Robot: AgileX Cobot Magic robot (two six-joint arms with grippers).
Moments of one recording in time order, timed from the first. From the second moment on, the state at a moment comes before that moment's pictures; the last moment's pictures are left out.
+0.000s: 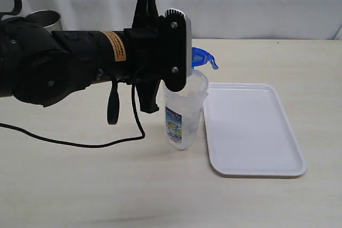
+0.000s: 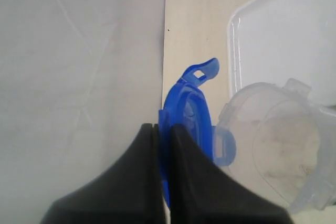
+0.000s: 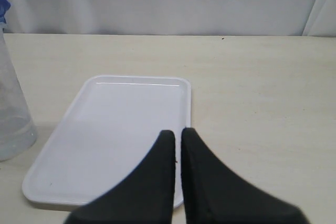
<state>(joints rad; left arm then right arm) -0.78 1.57 -0.96 0.10 -0.11 1.08 0.04 0.01 0.00 -0.01 0.34 0.00</state>
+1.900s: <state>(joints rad) -0.86 1.57 -0.96 0.02 0.07 1.08 0.04 0.01 0.00 -0.01 0.34 0.00</state>
